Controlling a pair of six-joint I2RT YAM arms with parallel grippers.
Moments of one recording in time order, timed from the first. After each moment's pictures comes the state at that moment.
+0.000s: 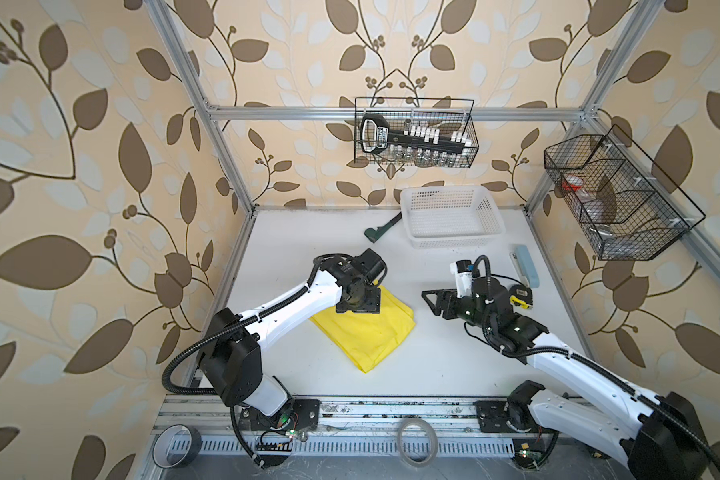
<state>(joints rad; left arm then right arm) -0.74 1.52 1.23 -1.00 -0.06 -0.74 0.50 0.95 0.54 -0.10 -0.12 0.52</state>
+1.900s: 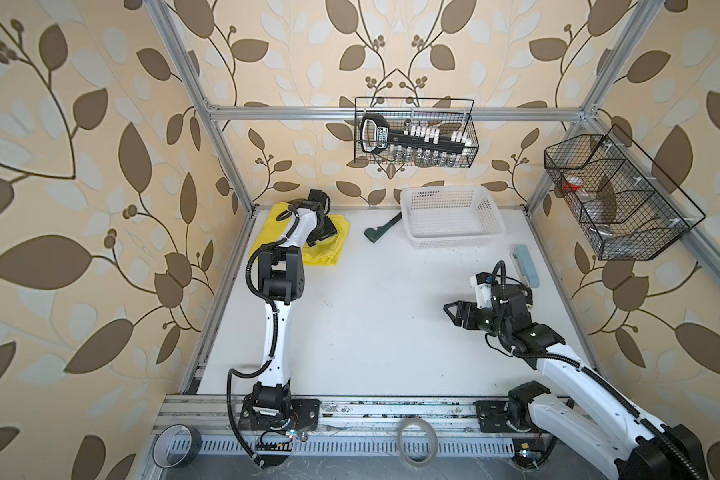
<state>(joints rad) -0.08 2.48 2.23 -0.90 -0.01 -0.63 0.31 0.88 0.47 -0.30 -0.22 0.45</state>
